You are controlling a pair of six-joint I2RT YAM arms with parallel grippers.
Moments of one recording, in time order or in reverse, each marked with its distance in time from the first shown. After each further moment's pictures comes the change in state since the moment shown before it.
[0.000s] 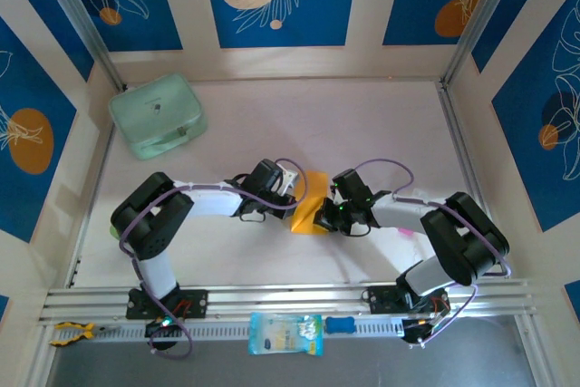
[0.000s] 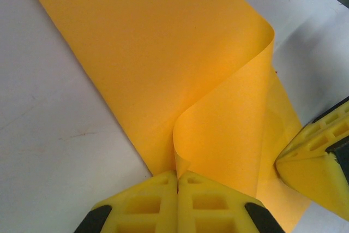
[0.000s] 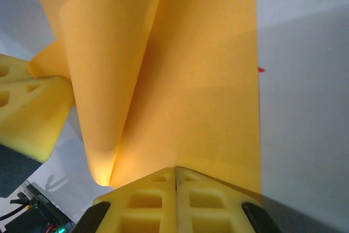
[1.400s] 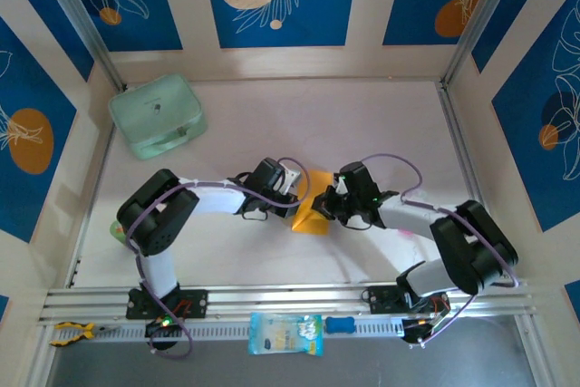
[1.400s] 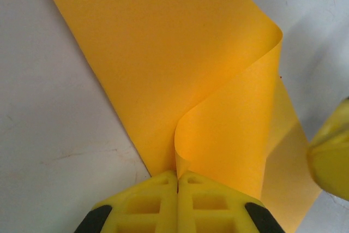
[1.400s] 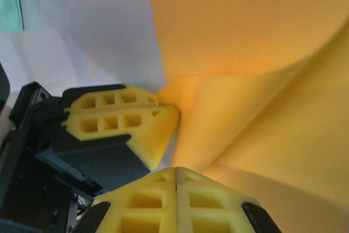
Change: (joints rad) left arm 0.004 0.043 0.032 0.006 0.037 0.002; right arm -0.050 -0.054 -0.008 0.166 -0.042 0.101
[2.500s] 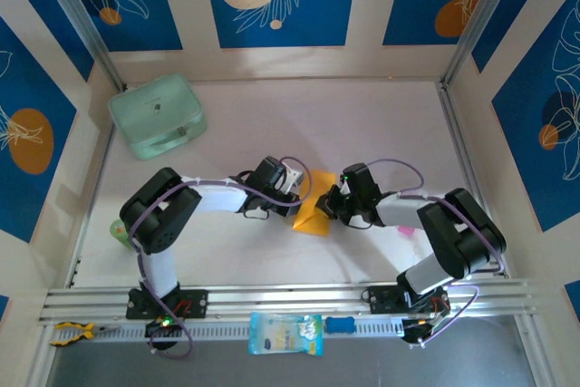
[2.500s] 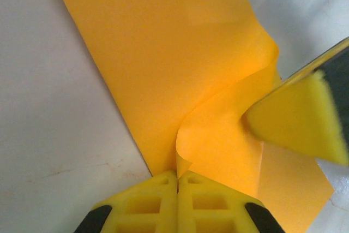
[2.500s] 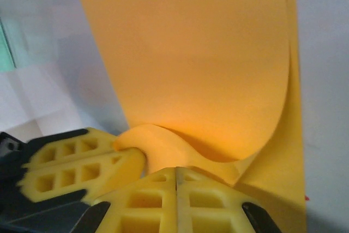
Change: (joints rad) left arm 0.002 0.021 0.025 -0.007 0.019 0.022; right arm -0.060 0.082 -0.030 0.093 0.019 0.064
